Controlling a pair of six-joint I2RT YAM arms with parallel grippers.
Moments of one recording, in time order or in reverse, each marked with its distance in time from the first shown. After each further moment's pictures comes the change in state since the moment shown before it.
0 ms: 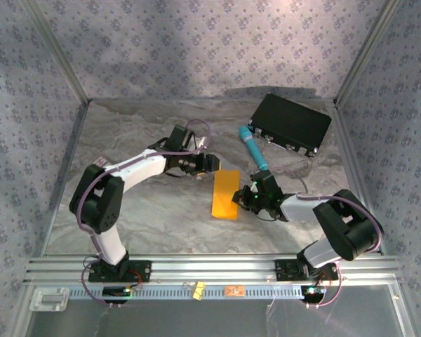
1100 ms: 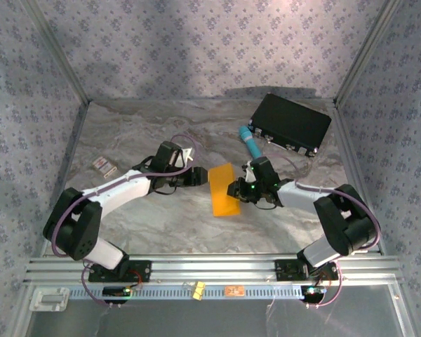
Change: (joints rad) left arm -0.019 -0.254 -0.295 0.111 -0.167 -0.030; right arm -0.041 0.044 0.198 -0.232 -0.150 -0.233
